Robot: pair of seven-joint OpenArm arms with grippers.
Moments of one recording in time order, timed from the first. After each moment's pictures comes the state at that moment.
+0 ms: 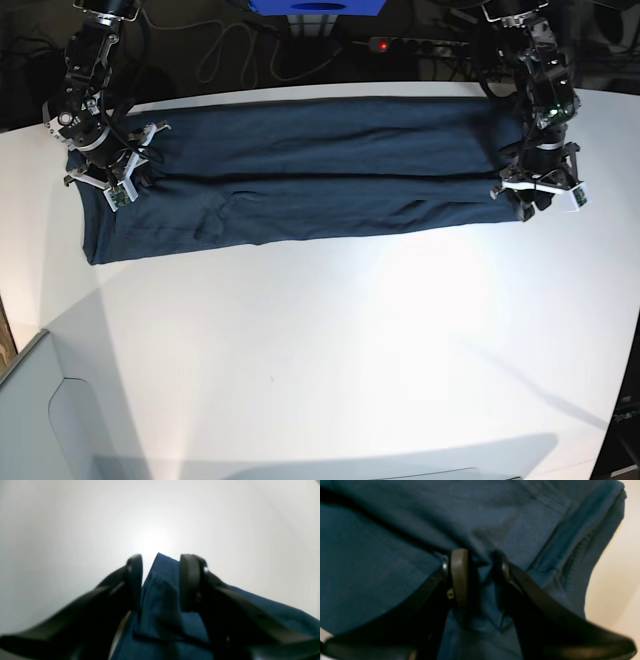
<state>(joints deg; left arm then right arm) 16.0 -8.9 -27.4 93.6 -27.4 -4.9 26.2 -16.1 7.4 25.5 95.4 -4.4 46.5 -33.4</state>
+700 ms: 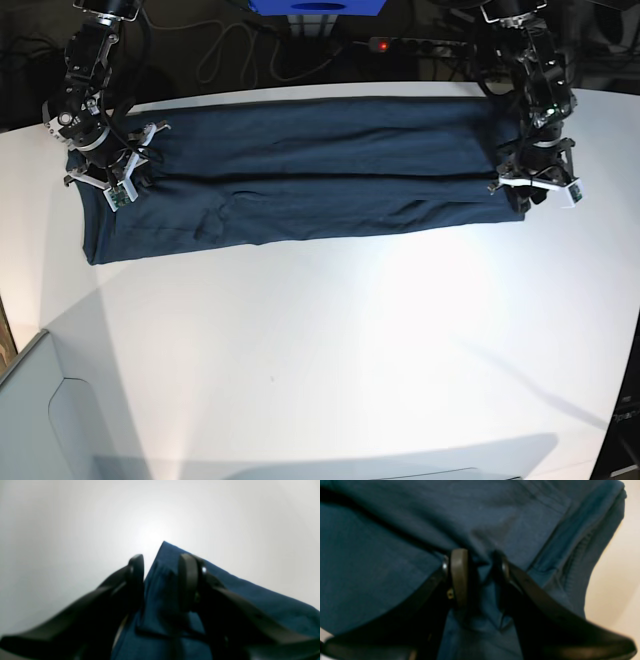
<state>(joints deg) 15.8 -8.8 -27.4 90.8 -27.4 -5.0 26.0 -16.1 7.4 25.5 95.4 -4.4 46.5 -33.4</state>
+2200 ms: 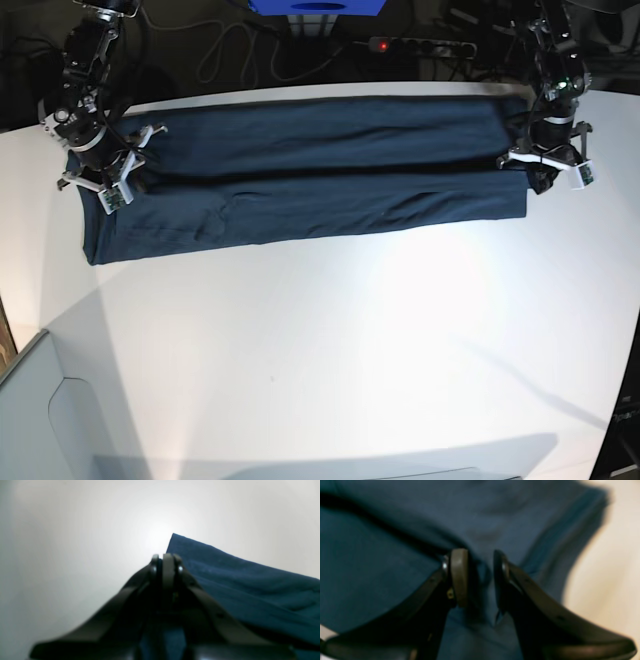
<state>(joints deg) 24.7 -12.2 -27.3 99.2 -28.0 -5.5 25.9 -17.0 7.0 27.1 100.6 -4.2 46.5 -33.4</state>
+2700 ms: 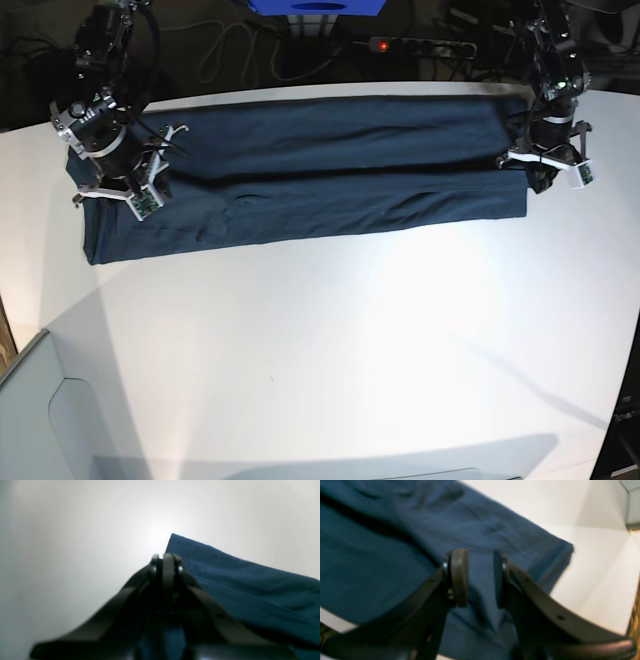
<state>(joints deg) 24.9 -12.0 -27.3 99.2 -27.9 -5.5 26.0 -17.7 5.5 17.7 113.0 -4.5 46.5 -43.2</state>
